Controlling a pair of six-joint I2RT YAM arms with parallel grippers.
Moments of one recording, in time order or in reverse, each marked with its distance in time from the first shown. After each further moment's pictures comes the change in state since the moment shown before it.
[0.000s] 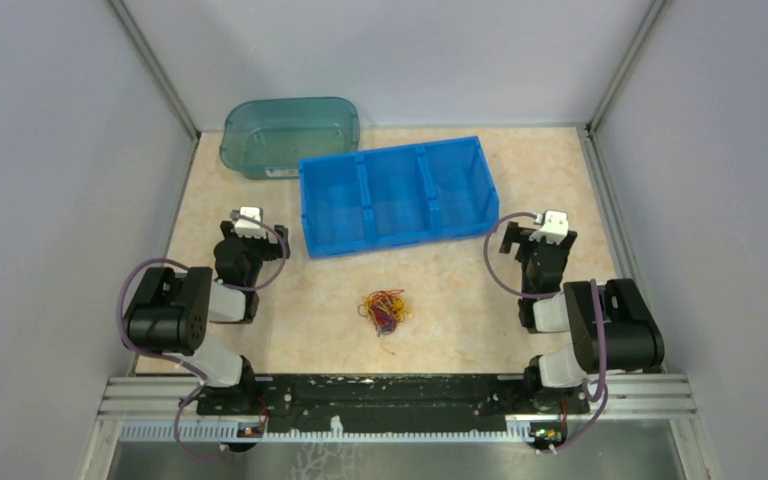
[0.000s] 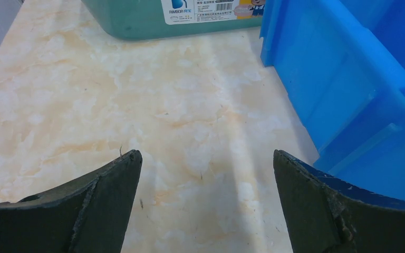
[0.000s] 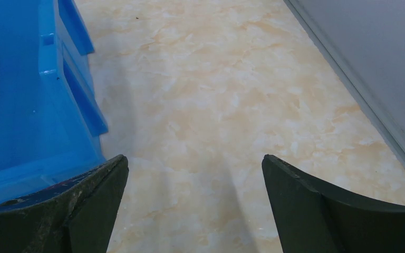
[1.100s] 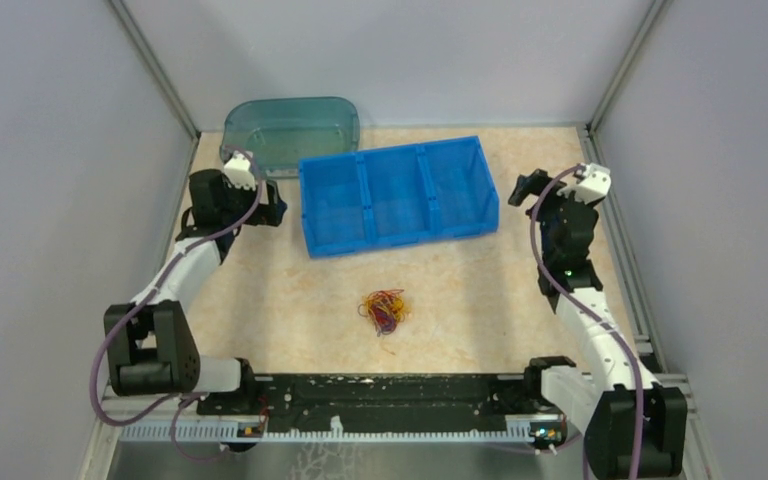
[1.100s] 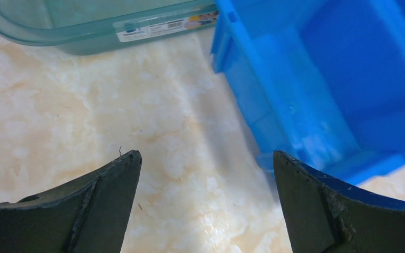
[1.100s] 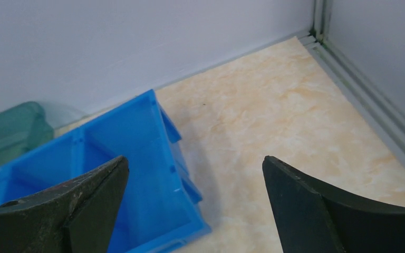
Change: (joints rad) left arm 0.068 -0.227 0.592 -1.164 0.253 0.027; right arm -0.008 -0.503 0.417 -0.855 -0.056 0.312
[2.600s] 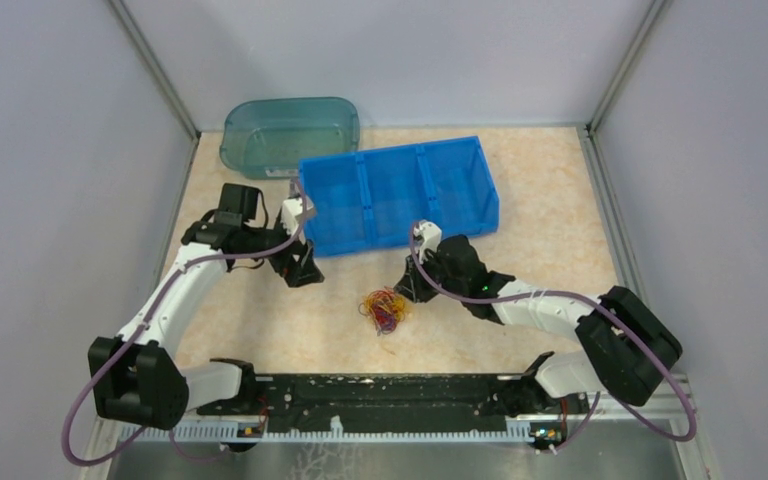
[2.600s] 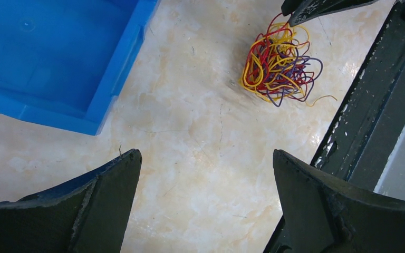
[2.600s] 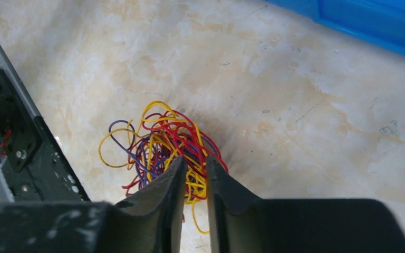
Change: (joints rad) left arm -0.226 -0.136 0.103 -0.757 0.434 0.429; right arm 0.703 0.364 -0.056 -0.068 -0.472 0.018
